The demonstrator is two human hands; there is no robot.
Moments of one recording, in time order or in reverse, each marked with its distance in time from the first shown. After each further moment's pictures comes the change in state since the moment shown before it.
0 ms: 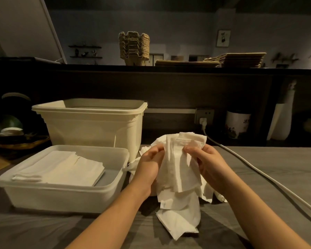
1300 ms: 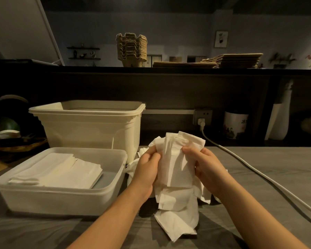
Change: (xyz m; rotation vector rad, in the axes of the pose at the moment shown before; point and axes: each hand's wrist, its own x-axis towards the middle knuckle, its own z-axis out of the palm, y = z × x) left_hand 0.004 -0.006 0.003 -0.057 0.035 0.013; right_hand 0.002 0.007 0.002 0.024 0.139 0.068
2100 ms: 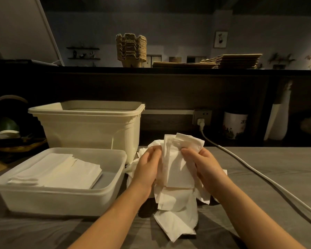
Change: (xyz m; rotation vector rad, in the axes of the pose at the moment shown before) left_hand 0.001 -0.002 -0.001 0.041 0.014 0.015; right_hand 0.000 0.002 0.003 -0.072 0.045 -0.031
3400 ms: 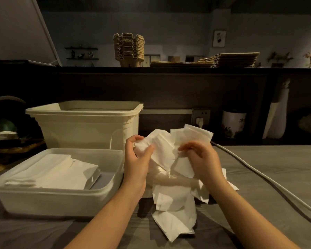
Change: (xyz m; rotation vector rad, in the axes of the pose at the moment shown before) left_hand 0.005 0.005 -0.009 -0.105 0.168 0.236; right_hand 0.005 0.006 -0.003 -0.458 0.191 -0.358
